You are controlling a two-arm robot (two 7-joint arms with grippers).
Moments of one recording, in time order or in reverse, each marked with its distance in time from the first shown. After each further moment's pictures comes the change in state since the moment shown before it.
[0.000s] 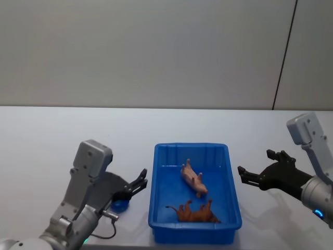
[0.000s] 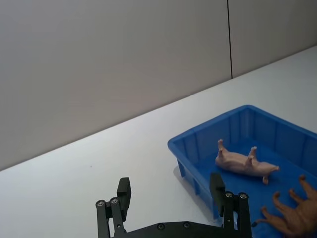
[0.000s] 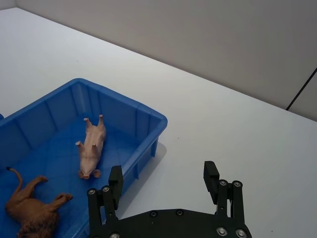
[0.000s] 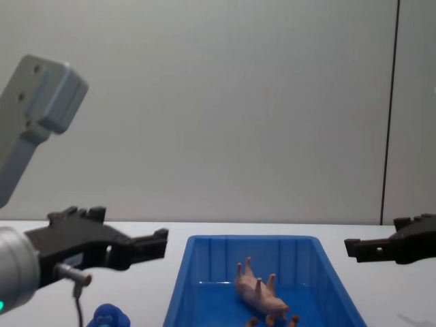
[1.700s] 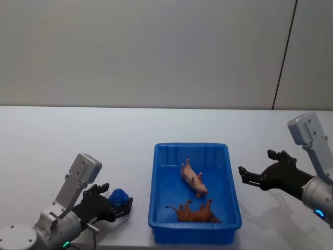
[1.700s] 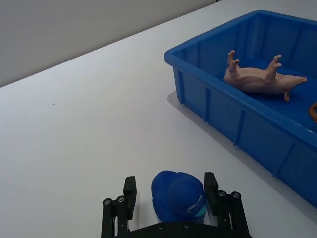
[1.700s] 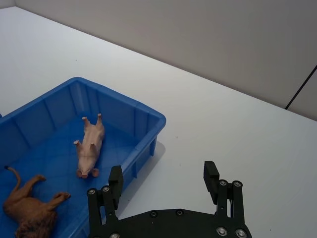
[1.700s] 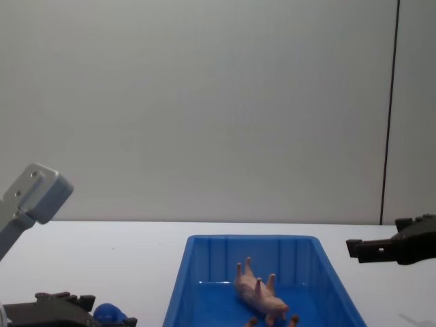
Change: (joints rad) left arm -0.138 -0.017 -0.048 0.360 0.013 0.048 -0.360; right arm 0.000 0.002 0.002 0.002 0.001 -0.001 0.001
